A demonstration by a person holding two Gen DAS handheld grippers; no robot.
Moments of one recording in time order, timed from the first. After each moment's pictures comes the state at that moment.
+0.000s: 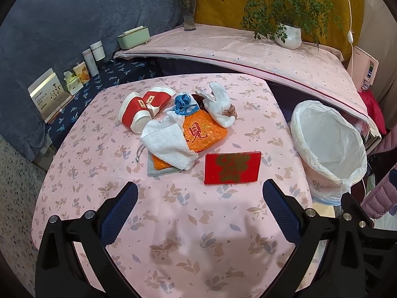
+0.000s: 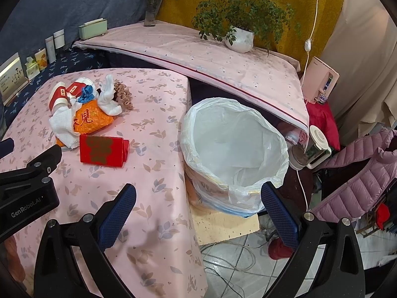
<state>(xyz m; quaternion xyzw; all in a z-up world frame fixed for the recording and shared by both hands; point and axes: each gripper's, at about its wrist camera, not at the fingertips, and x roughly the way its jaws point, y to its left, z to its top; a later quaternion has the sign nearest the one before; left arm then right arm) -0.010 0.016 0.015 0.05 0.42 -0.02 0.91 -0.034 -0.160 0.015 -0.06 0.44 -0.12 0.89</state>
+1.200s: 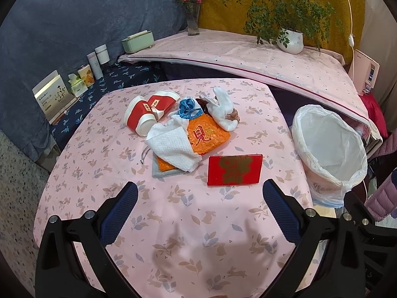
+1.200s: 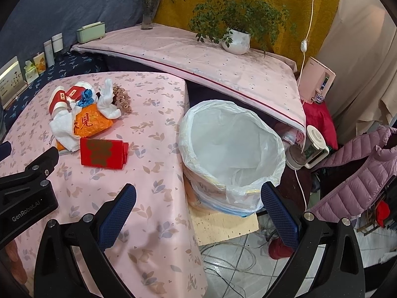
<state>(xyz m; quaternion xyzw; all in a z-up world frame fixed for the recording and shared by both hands) -0.015 0.012 0.017 0.05 0.40 -0.01 0.91 -0.036 -0.165 0.023 -0.06 0.43 -0.12 0.89</state>
